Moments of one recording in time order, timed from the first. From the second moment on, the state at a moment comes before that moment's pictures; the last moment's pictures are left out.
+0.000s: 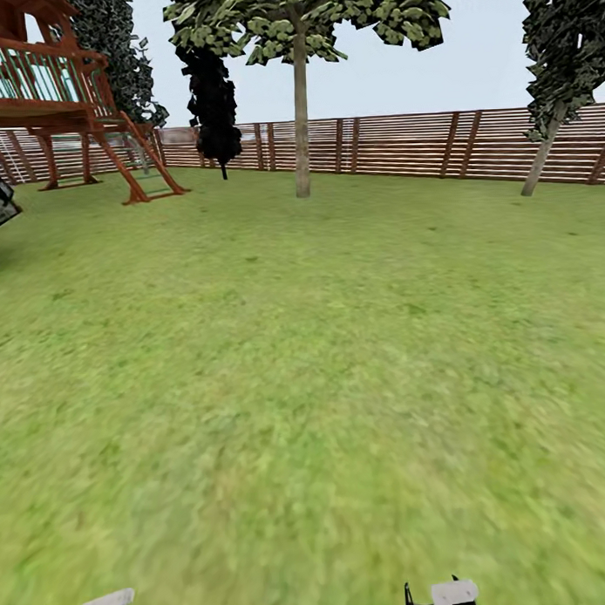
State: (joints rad) left arm -0.44 0.21 -0.38 0.04 0.61 -0.39 0.06; right arm -0.37 0.03 -0.12 -0.03 0.41 -0.66 -0.32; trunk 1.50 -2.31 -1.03
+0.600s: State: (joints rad) left arm -0.44 0.21 -0.38 0.04 0.60 -0.39 0.06; right arm -0.37 0.03 -0.12 -0.03 0.41 -0.66 -0.32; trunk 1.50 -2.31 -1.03
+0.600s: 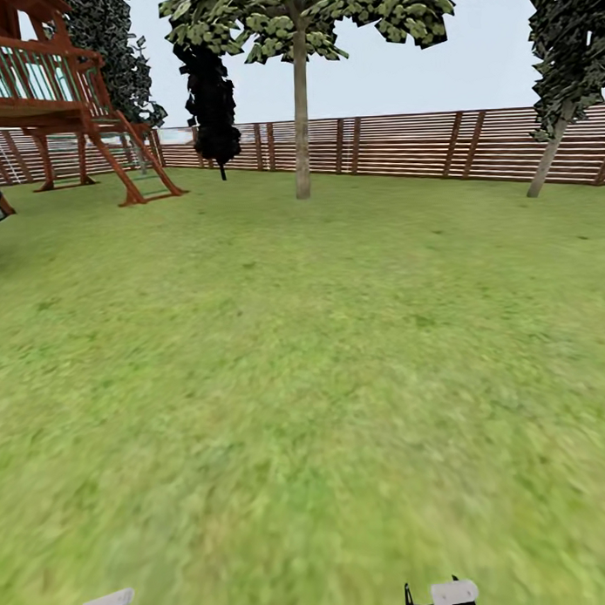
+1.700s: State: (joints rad) left arm -0.44 0.21 -0.38 0.04 0.60 -0.39 0.06; right arm -0.37 0.03 -0.12 -0.03 0.41 -0.66 -0.32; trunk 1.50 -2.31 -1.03
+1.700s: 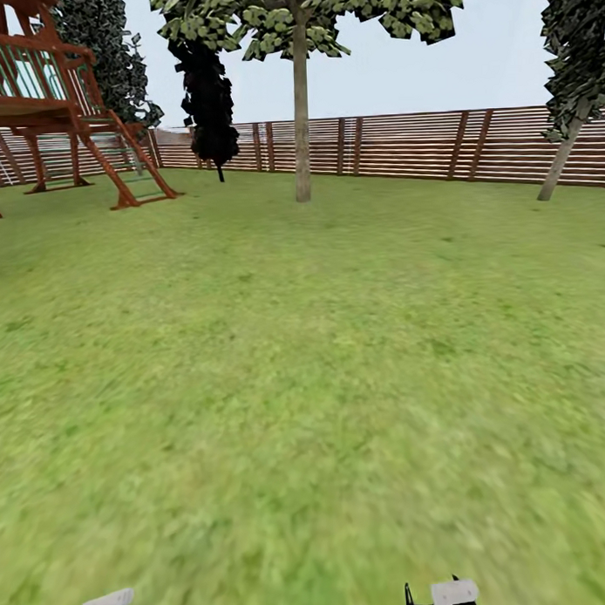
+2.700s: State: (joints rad) left arm -0.44 0.21 -0.38 0.04 0.61 -0.39 0.06; right arm -0.37 0.02 -0.12 -0.03 0.41 -0.66 -0.32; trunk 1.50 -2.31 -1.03
